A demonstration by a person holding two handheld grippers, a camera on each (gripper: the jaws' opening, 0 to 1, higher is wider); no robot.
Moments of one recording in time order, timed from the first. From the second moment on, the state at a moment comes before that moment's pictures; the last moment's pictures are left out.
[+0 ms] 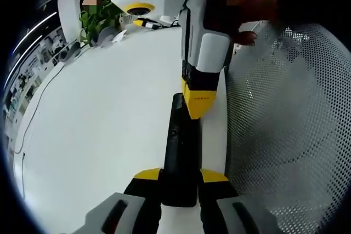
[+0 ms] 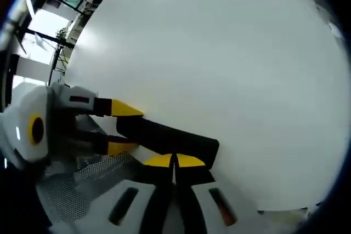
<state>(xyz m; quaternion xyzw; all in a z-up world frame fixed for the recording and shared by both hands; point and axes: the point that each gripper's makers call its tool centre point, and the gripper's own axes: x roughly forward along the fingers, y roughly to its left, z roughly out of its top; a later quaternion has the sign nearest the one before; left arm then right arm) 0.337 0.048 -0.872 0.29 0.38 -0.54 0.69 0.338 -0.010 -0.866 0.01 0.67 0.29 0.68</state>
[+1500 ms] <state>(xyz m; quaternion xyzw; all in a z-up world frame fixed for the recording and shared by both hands) 0.335 0.058 -0.872 0.30 0.39 -0.54 0.69 0.353 -0.007 -0.862 0.02 0.65 0.28 0.71</state>
